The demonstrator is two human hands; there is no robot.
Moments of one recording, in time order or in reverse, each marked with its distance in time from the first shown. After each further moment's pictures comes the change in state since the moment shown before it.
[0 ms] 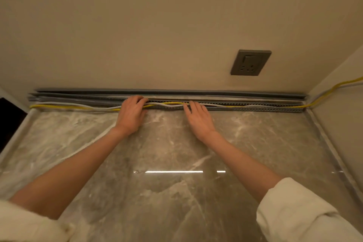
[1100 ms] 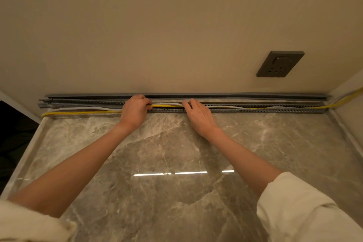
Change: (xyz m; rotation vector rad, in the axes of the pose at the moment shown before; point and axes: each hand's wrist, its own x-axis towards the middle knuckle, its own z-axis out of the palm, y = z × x) left_hand 0.023 -0.066 -0.011 -0.119 0.031 -0.046; right_hand 0.058 -0.059 -0.009 0.098 0.007 0.003
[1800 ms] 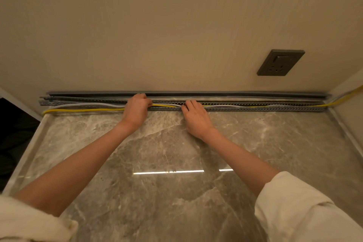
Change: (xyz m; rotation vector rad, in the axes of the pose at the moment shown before) left_hand -0.003 -0.001 0.004 0.089 -0.006 0.044; right_hand -0.002 -0.012 0.011 -0.032 -0.002 -0.024
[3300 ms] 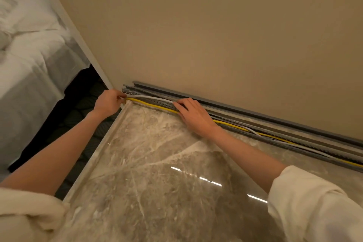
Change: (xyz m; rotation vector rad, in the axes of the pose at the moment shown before) left_hand -0.087 -0.263 -0.097 -0.040 -0.031 -0.606; right_hand 0.134 -0.166 0.011 0.232 0.158 -0.566
